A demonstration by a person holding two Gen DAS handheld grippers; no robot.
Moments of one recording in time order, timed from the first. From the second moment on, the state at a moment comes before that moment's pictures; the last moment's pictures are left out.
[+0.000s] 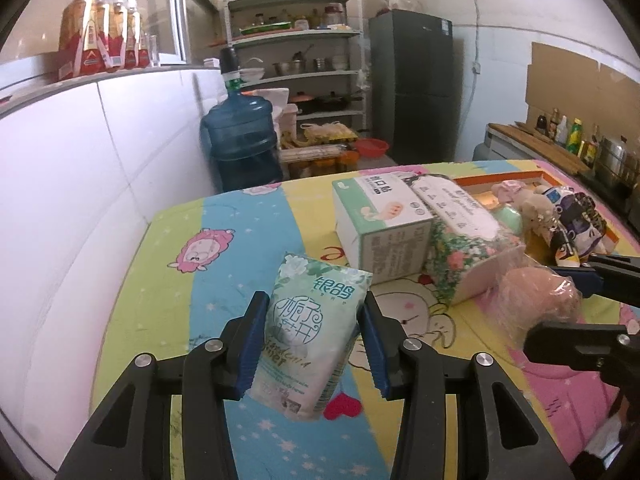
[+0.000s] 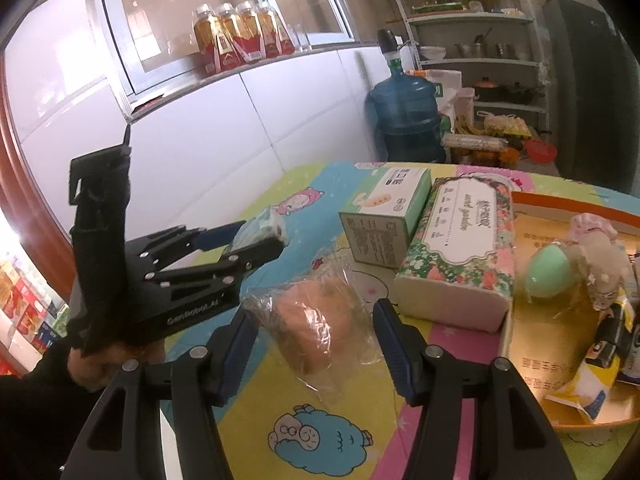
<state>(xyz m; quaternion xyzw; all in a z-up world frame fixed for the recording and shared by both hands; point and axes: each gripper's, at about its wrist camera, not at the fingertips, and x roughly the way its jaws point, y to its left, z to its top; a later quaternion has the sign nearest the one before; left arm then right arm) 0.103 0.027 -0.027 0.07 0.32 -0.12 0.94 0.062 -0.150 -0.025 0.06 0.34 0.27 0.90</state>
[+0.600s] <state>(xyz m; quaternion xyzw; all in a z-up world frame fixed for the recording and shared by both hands) 0.073 -0.023 -0.008 0.02 0.31 -0.12 0.94 0.038 -0.208 -0.013 0.09 0.29 0.23 0.92</state>
